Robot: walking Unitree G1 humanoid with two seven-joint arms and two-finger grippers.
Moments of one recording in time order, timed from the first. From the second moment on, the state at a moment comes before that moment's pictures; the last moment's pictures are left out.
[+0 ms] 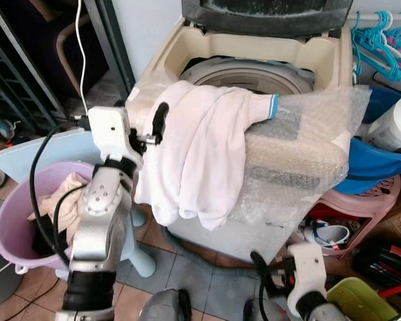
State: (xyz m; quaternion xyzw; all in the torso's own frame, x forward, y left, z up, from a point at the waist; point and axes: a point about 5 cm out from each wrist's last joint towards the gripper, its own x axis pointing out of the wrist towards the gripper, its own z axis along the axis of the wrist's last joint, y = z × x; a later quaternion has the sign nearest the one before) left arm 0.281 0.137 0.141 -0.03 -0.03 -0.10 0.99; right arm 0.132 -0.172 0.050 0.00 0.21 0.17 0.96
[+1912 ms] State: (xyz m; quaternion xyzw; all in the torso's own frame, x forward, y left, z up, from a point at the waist) left arm 0.339 0.083 0.081 0.04 0.12 -0.17 0.98; right arm 0.205 -0.146 0.109 -0.03 0.06 0.18 0.98
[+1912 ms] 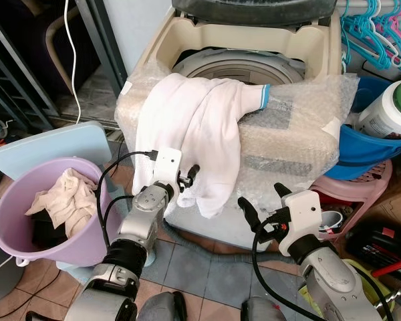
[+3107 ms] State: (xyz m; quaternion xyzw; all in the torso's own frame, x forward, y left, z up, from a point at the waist) left arm 0.333 0.090 0.107 0.04 -0.02 -0.15 0.99; right arm 0.209 -0.145 0.112 -0.04 0.05 0.17 0.98
